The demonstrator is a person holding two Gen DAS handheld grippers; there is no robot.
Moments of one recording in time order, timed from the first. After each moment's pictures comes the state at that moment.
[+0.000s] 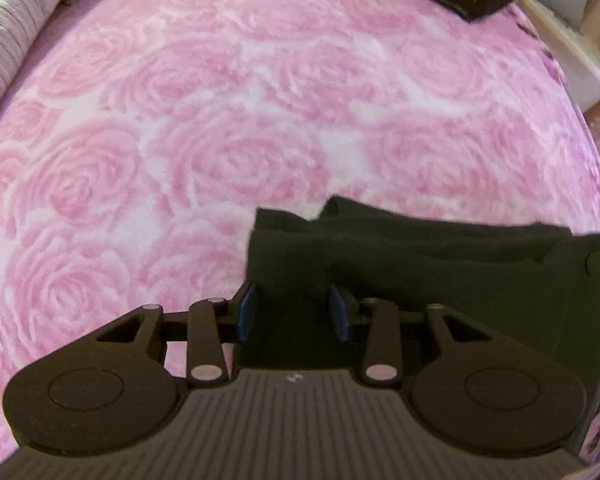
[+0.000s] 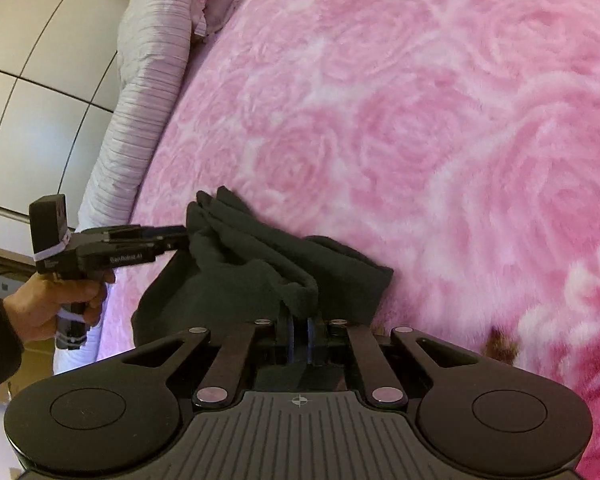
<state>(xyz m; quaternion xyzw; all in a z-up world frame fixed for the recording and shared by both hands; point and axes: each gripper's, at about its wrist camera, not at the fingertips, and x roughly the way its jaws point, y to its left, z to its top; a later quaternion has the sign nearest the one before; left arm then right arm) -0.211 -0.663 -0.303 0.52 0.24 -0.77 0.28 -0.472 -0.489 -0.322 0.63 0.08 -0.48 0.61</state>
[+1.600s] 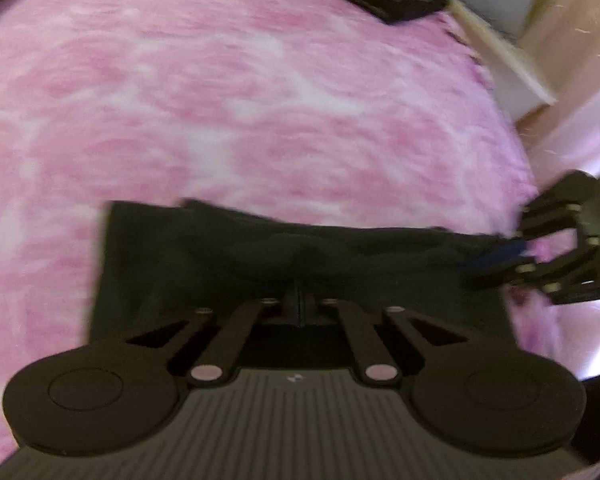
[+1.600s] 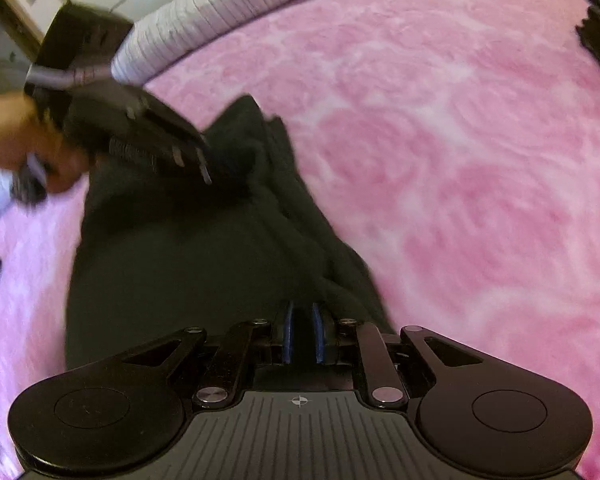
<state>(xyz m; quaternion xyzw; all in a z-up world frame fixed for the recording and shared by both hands) -0.242 -0.630 -0.314 0.47 0.29 -0.81 0.20 -0.425 -0.511 -0.325 0.41 0.33 -0.43 0.74</state>
